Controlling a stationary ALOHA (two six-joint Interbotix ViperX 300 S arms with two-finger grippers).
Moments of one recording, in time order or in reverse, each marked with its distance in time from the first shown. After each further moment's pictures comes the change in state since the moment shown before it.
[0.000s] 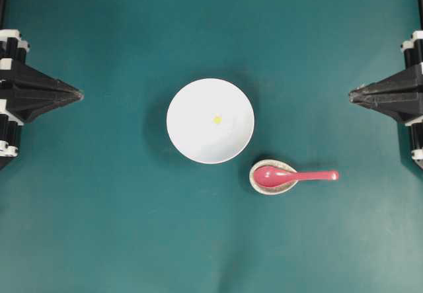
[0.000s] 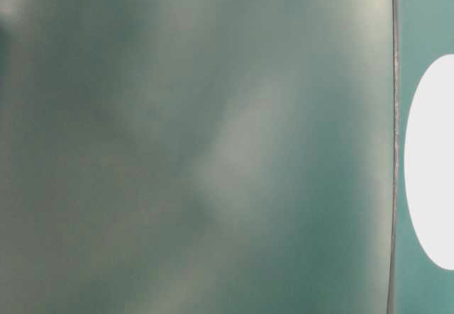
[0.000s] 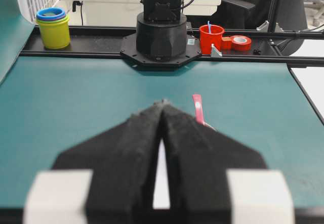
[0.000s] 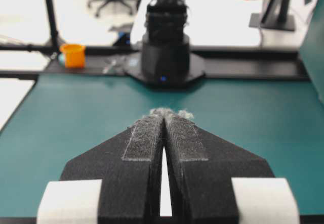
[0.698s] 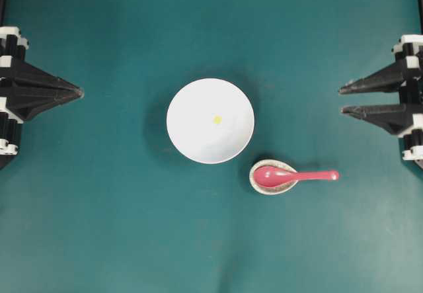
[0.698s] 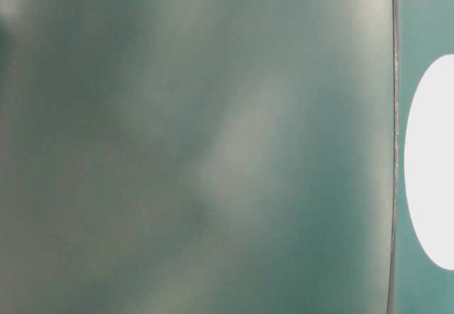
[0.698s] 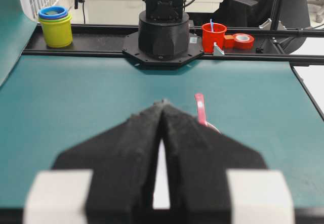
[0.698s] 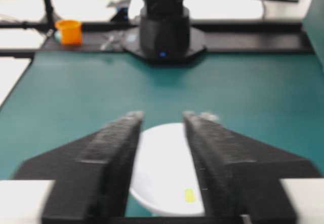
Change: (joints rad) left arm 0.006 0.000 -0.023 0.006 0.035 -0.005; right arm -0.005 0.048 0.000 0.017 0.026 0.003
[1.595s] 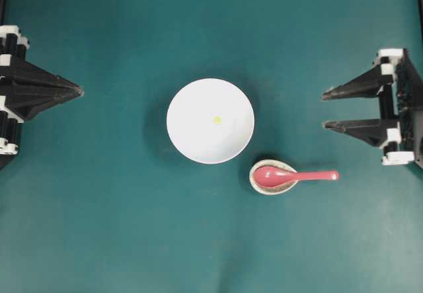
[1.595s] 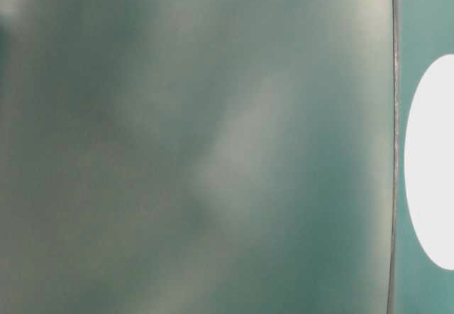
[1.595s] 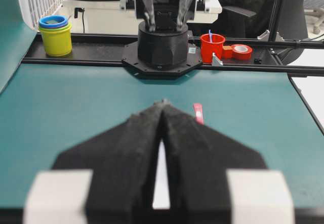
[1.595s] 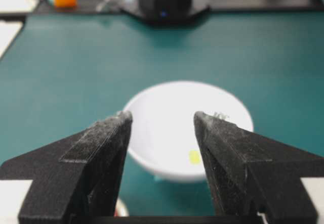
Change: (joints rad) left arm 0.002 0.009 0.000 0.000 -0.038 -0.012; right arm 0.002 0.172 0.089 0.003 -0.186 0.025
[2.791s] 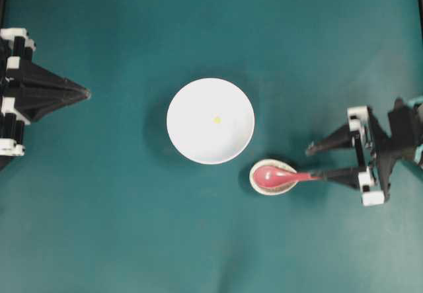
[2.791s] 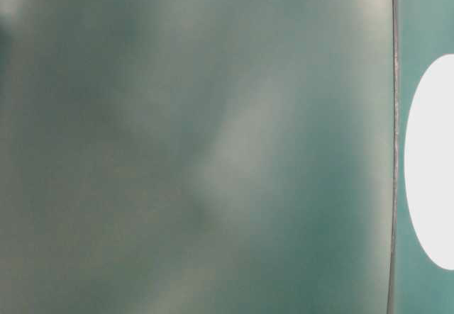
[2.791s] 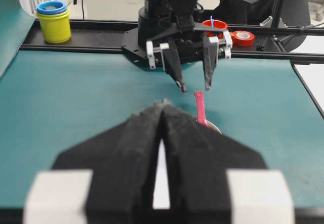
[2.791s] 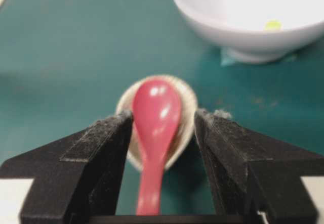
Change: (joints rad) left arm 0.000 0.038 0.000 0.000 0.003 0.000; right arm 0.357 0.727 0.138 0.270 -0.724 0.106
